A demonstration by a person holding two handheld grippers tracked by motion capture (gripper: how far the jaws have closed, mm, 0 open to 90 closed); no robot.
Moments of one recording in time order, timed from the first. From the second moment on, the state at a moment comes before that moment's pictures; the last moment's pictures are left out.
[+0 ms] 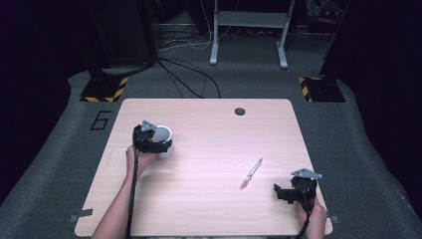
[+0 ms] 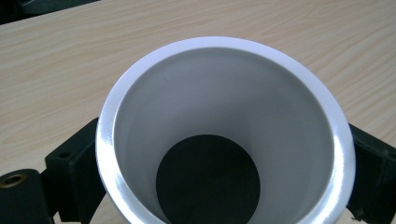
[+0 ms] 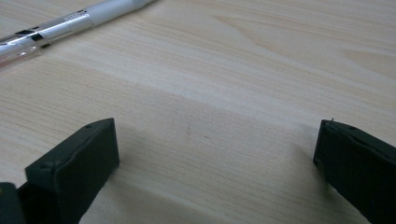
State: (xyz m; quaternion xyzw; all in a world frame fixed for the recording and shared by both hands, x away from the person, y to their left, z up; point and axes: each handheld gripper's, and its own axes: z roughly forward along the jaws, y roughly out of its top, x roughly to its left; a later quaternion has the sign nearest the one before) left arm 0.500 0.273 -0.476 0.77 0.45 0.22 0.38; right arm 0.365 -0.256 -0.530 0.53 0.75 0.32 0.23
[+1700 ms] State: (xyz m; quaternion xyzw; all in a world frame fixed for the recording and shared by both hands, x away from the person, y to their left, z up) left arm 0.502 0.172 -0.476 0.82 0.37 0.19 0.40; right arm 0.365 -0.255 -0.529 0.53 0.75 0.32 0.23
